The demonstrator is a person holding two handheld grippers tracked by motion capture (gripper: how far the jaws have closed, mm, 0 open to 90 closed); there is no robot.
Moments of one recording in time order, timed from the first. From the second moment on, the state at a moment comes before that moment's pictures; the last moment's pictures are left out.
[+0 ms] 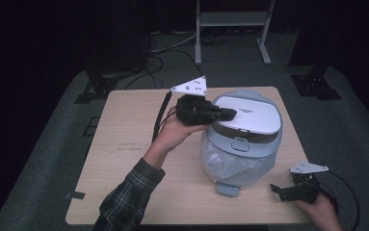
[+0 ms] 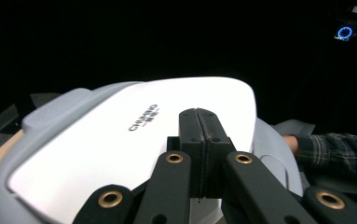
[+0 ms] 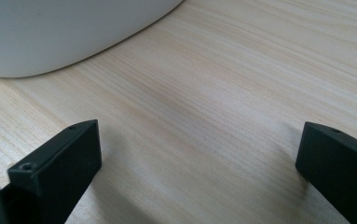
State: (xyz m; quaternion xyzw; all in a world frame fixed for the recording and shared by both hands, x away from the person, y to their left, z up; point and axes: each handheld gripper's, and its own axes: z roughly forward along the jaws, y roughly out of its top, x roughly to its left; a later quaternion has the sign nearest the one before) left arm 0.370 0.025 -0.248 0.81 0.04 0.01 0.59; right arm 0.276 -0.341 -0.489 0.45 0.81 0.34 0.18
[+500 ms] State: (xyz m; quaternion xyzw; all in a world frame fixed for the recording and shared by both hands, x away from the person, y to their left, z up) left arm 0.348 0.008 -0.253 0.82 0.02 0.00 0.56; right arm 0.276 -0.341 -0.489 0.45 0.81 0.34 0.18
